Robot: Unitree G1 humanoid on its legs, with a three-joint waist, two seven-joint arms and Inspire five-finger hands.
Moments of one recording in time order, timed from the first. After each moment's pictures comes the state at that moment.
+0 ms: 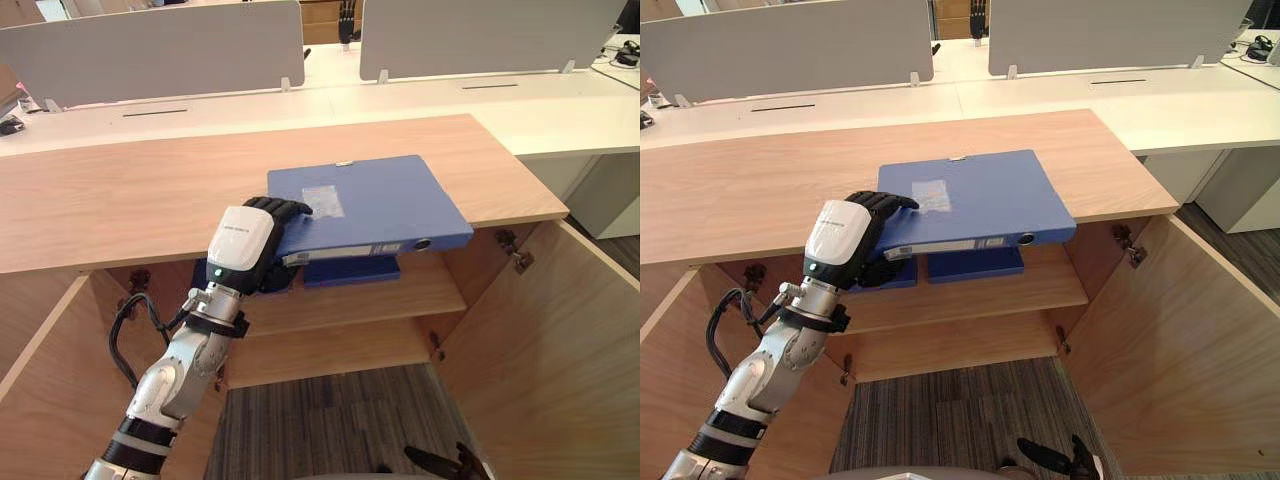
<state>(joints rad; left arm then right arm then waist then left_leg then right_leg) -0.10 0.47 -0.18 -0.15 0.84 -0.21 0.31 0.20 -0.09 -0.19 1.01 0.12 -0.12 -0.11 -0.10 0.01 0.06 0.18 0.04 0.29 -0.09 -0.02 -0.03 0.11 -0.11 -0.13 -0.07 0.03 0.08</state>
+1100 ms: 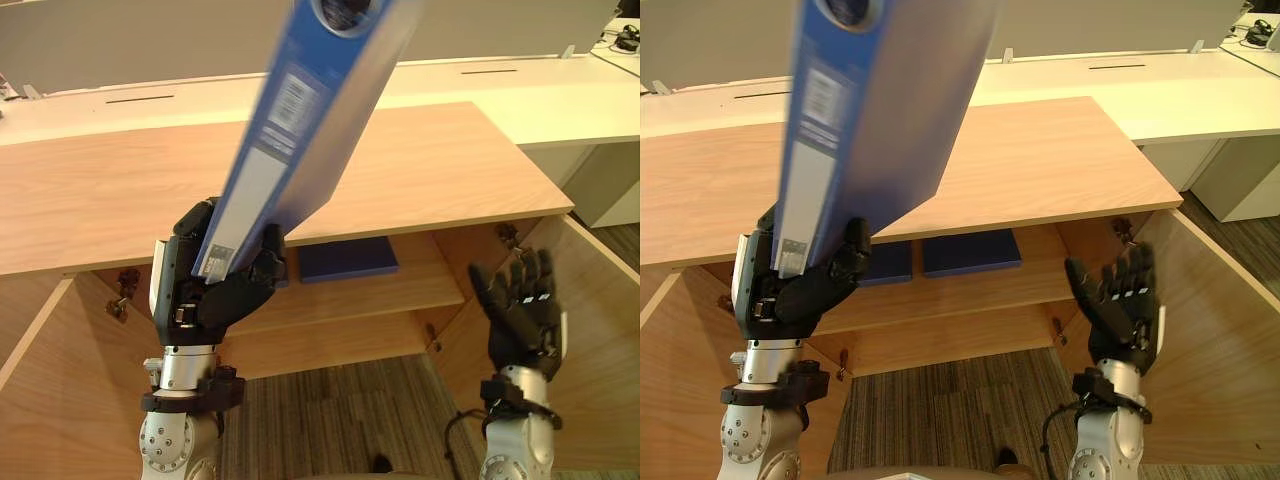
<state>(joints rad) 0.40 0.13 -0.09 -0.62 -0.41 -0.28 -0.07 0.33 0.04 -0.17 -0.36 0.65 -0.26 0.06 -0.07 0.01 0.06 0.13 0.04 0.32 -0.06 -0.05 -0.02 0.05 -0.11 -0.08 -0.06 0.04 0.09</state>
